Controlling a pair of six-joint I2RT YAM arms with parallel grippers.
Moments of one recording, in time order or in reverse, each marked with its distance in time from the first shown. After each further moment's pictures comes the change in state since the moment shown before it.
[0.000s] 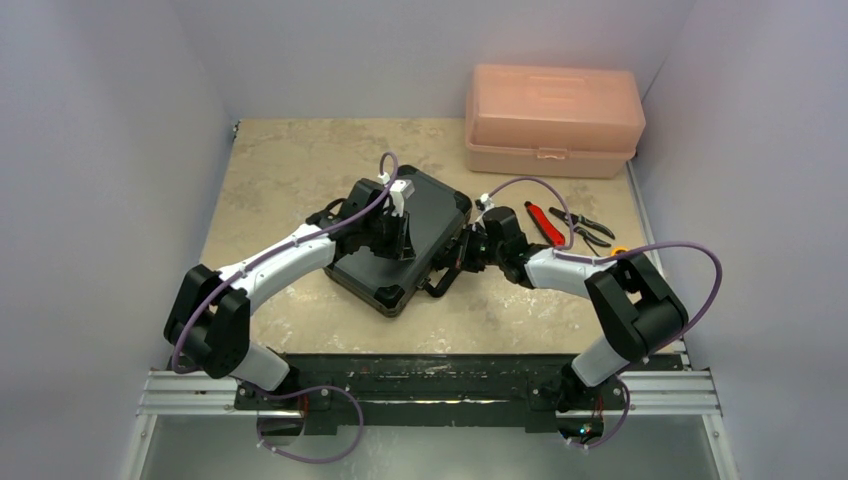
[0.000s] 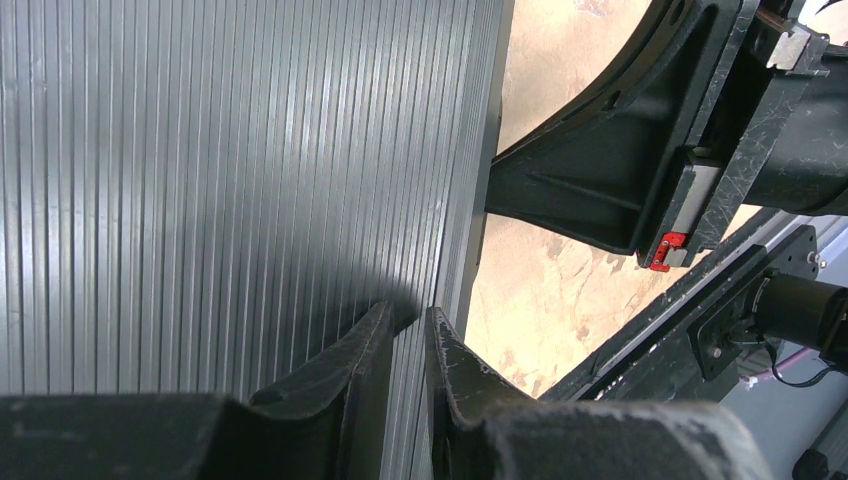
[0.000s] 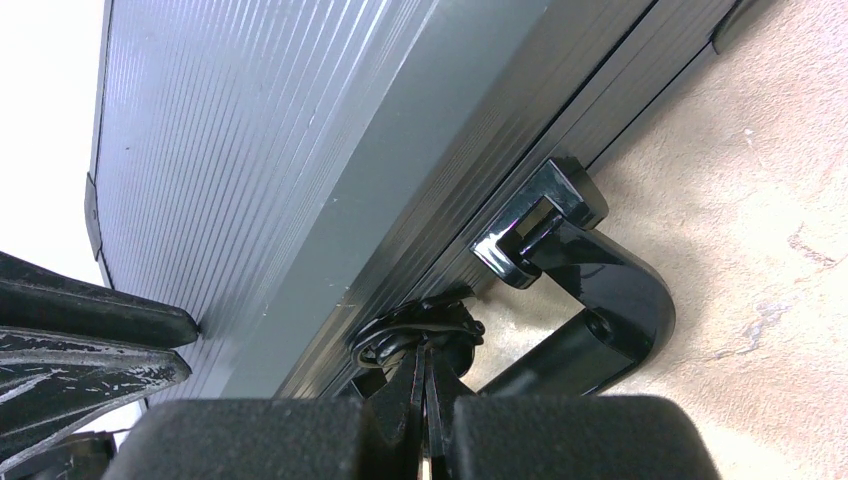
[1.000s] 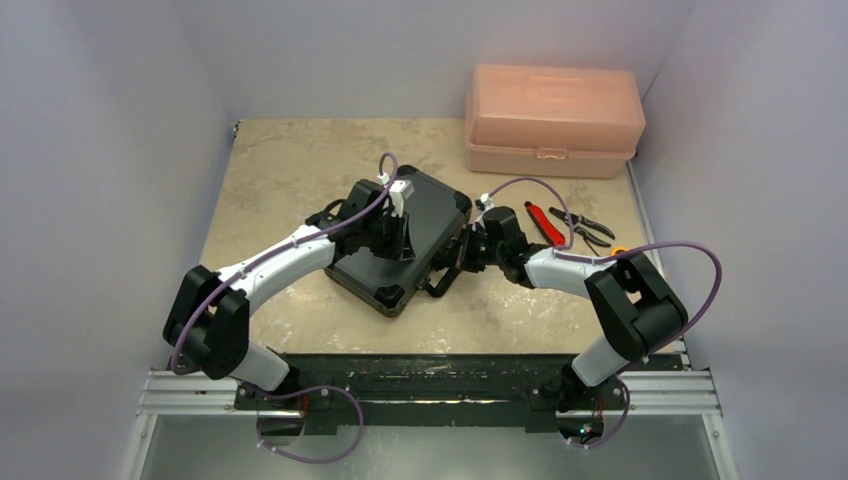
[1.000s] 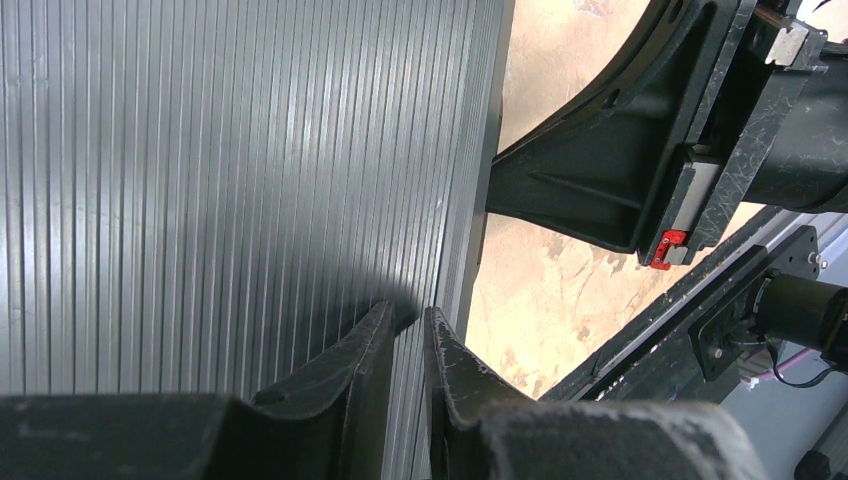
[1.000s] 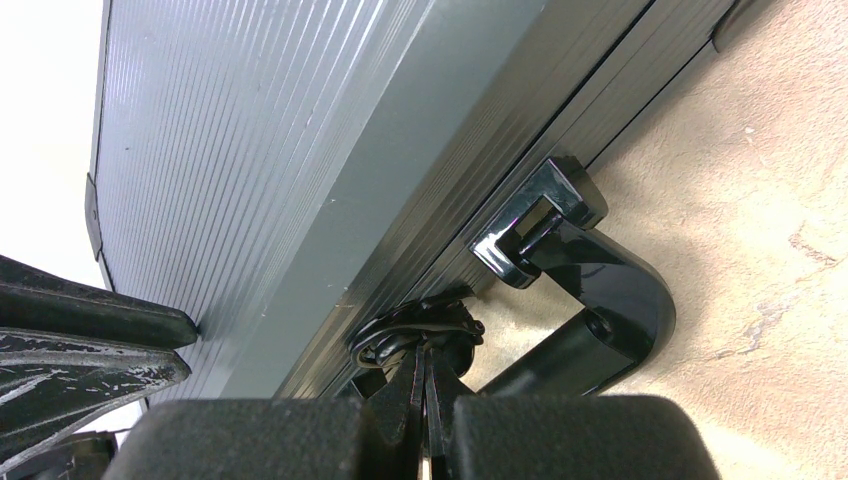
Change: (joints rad) left arm 0.000 -0.006 -0.008 0.006 0.000 0.000; right arm 0.001 0.004 0.002 -0.001 -0.002 0.000
